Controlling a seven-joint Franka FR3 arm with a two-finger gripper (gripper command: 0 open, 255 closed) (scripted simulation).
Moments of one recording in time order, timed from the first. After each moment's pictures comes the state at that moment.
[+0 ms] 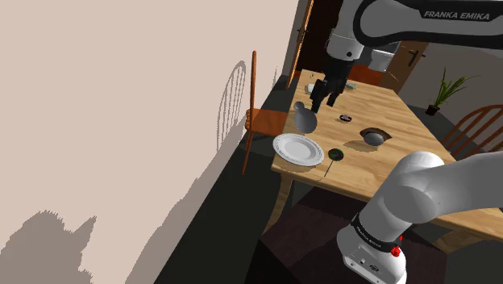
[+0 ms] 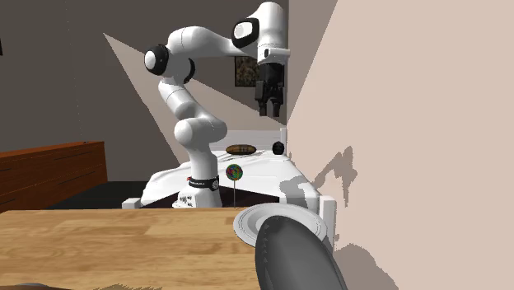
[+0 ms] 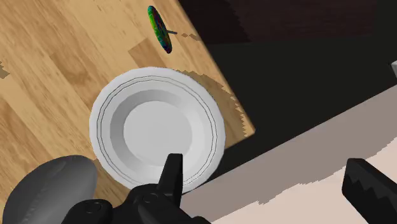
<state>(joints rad) 0.00 -0.78 -0.04 -2.45 -0.06 1.67 0.05</state>
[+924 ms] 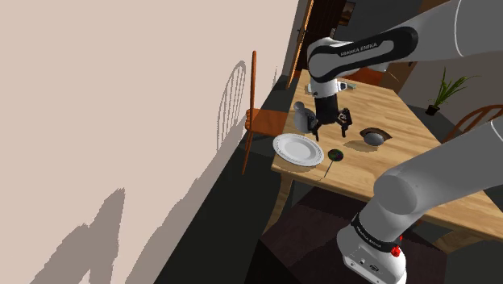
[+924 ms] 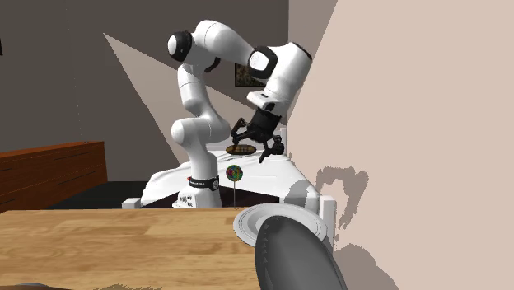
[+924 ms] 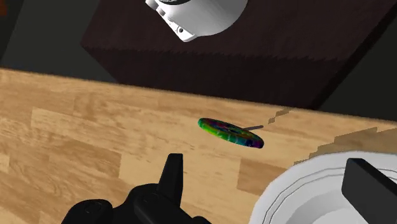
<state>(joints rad) -0.29 -0.38 0.05 -2.46 -0.12 1.59 0.77</state>
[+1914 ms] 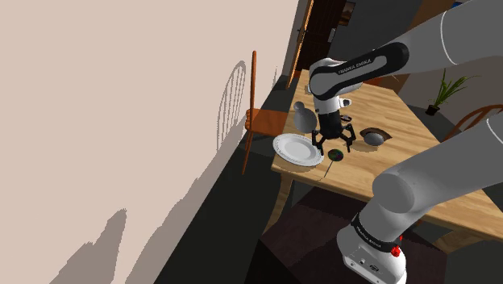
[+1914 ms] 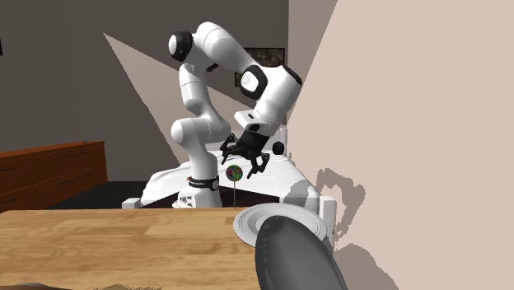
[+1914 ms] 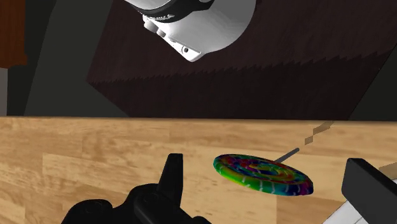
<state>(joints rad) -0.34 -0.35 0.04 -2.58 -0.13 1.66 0.90</state>
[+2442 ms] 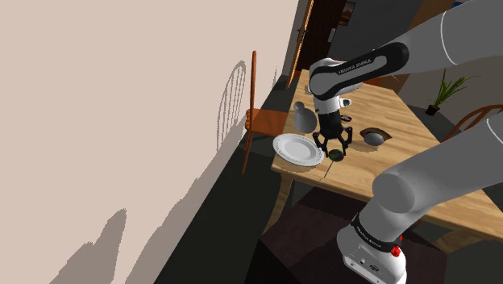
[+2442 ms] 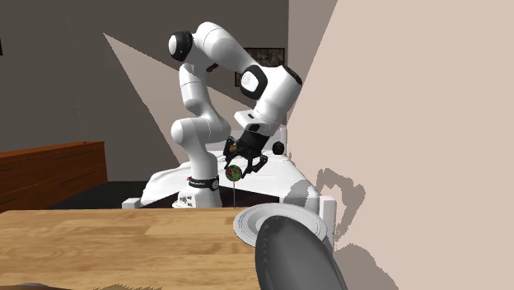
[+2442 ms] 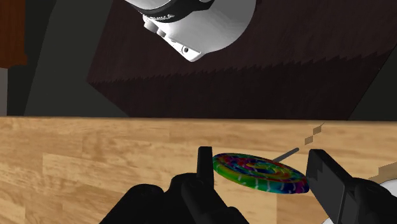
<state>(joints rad) -0.34 -0.35 0.04 -2.58 -0.13 1.66 0.90</state>
